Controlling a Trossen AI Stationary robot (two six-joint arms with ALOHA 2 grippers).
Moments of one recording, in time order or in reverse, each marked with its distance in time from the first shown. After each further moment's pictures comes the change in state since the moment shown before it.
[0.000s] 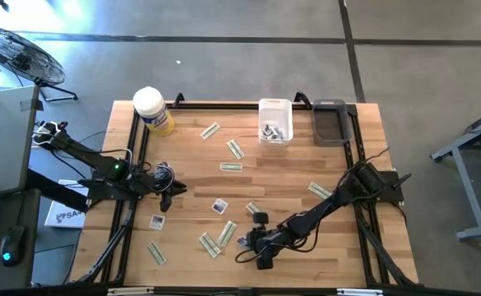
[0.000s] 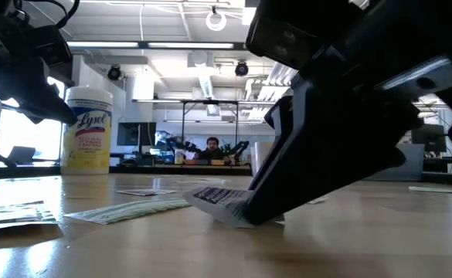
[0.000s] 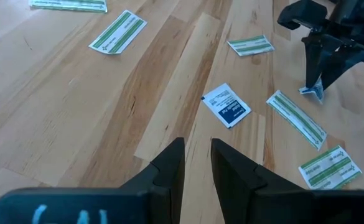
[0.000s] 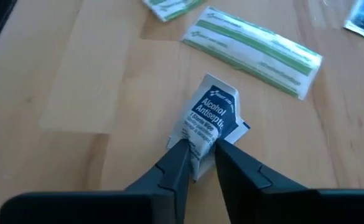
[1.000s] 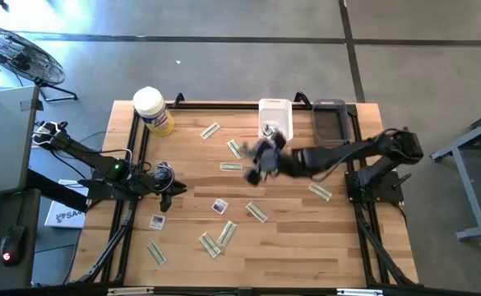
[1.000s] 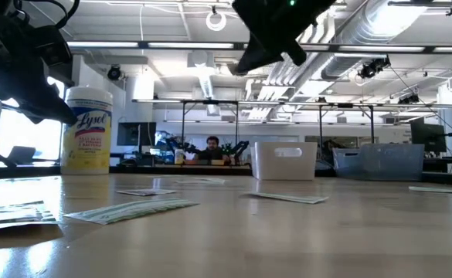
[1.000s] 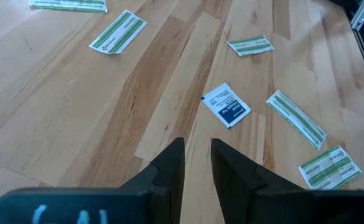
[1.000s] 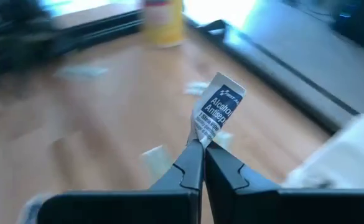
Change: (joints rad) left arm 0.000 0.000 0.000 0.000 0.000 0.000; right arm -0.475 -0.494 0.002 -0.263 0.259 0.006
